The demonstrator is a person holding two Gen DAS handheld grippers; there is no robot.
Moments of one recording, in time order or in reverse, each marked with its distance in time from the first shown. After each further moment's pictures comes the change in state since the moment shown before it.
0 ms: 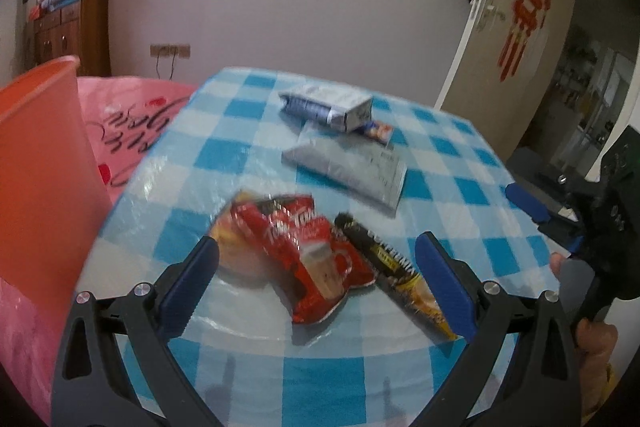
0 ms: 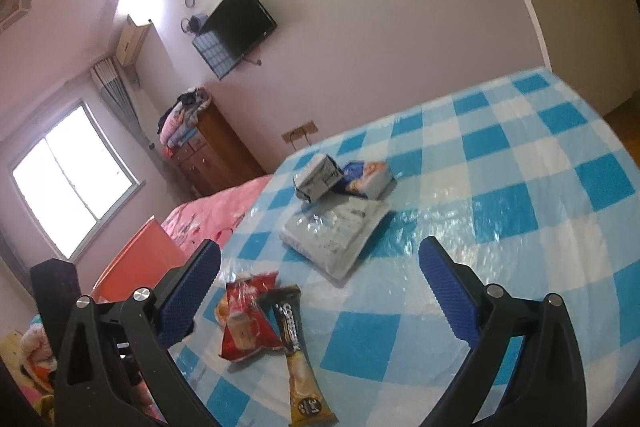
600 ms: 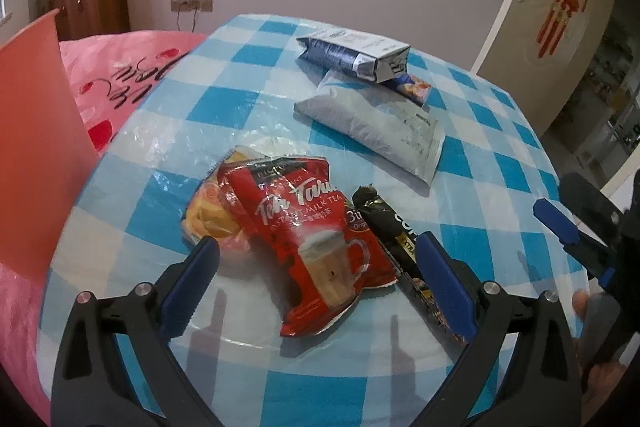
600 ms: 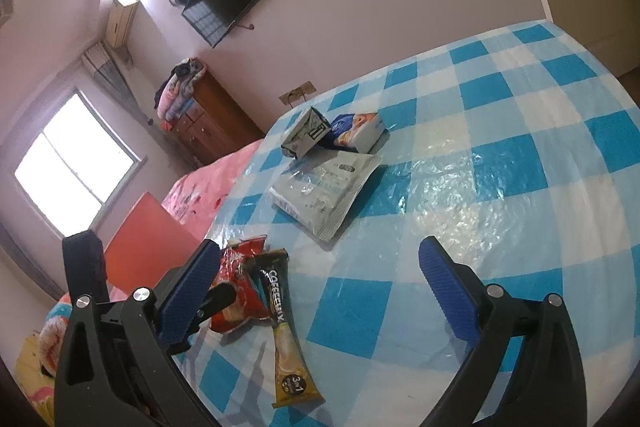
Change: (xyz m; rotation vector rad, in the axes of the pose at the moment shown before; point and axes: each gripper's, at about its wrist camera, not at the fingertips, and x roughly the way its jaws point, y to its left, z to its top) left arm 0.050 -0.005 0.004 -0.068 0.162 0.098; right arm 0.016 -0.014 -0.008 0.038 0.149 0.011
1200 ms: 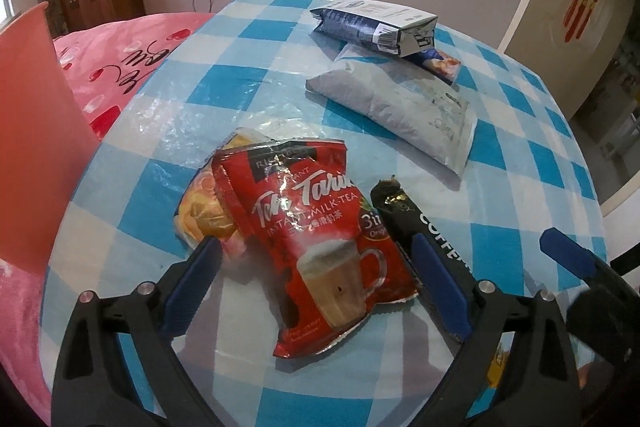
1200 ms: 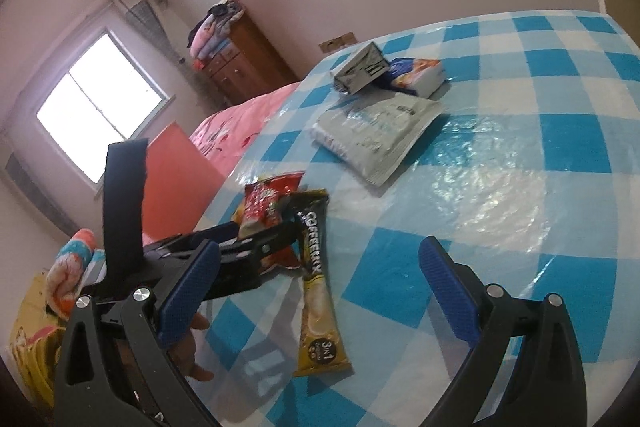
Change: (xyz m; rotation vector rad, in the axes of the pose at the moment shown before) left arm 0.024 -0.008 0.006 -0.003 0.077 0.096; right arm 0.021 0.026 -0.018 -0.129 0.185 0.111
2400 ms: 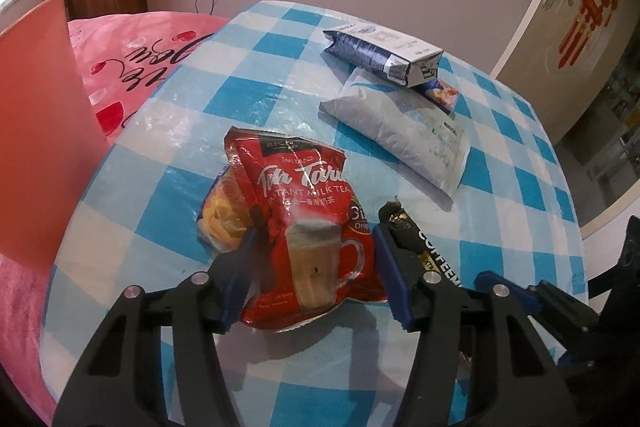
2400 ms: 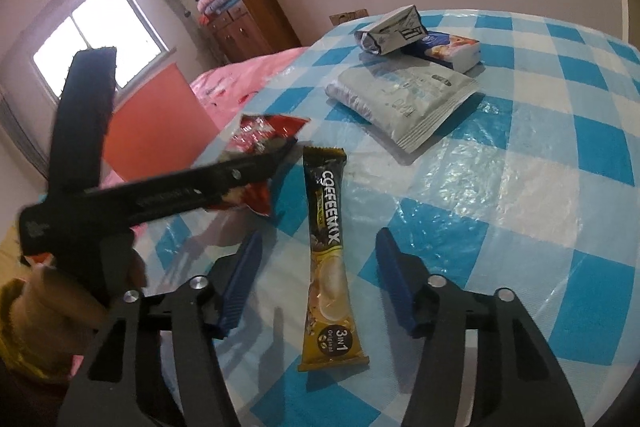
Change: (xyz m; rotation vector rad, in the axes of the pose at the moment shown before) left arm -0.019 0.023 0.005 -0.067 -0.036 -0.075; right arm 0.031 0.026 -0.017 -0.152 0.110 -0.081
